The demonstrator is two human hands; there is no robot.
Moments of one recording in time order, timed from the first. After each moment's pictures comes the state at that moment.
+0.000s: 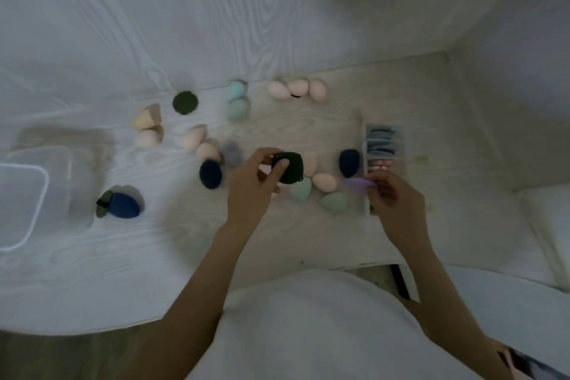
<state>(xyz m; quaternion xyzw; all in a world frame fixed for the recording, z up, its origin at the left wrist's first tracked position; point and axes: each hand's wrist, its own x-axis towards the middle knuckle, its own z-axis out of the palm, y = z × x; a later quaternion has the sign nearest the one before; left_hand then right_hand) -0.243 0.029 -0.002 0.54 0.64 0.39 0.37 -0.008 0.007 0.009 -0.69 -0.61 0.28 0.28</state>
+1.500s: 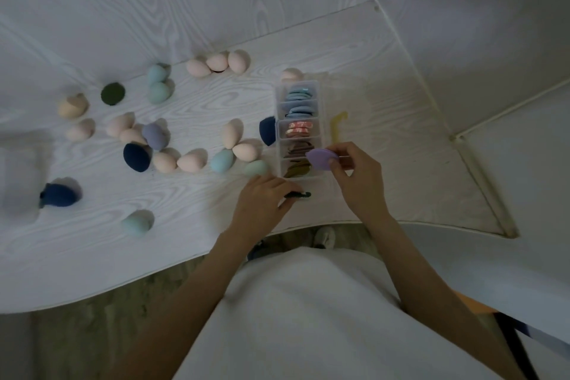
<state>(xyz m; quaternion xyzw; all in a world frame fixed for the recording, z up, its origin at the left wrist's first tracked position) -0.081 -0.034 -0.034 0.84 0.50 0.14 0.17 0.110 -0.023 -0.017 -0.64 -0.59 0.33 0.37</state>
